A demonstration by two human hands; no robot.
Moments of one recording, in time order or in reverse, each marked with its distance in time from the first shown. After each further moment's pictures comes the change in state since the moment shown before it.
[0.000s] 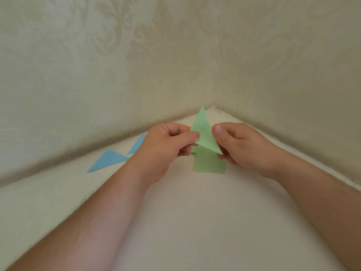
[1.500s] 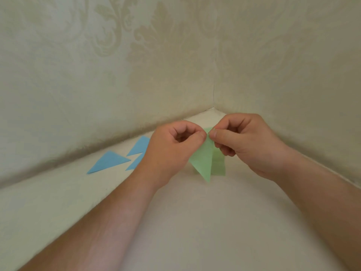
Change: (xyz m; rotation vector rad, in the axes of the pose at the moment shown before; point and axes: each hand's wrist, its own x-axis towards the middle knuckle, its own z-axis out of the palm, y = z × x) left_hand -0.006 -0.001 0.012 0.190 0.044 0.257; right_hand -0.003 -0.018 0.001 0.314 0.156 -0.048
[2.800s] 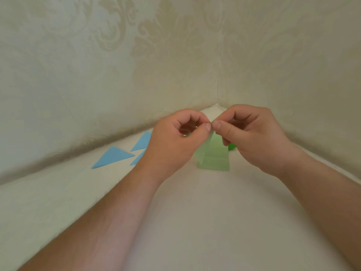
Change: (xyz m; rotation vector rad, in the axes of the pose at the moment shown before) left_hand -0.002 0.007 -0.002 0.039 0.026 0.136; right_hand 0.002 0.010 -0.001 -0.029 0.027 -0.223
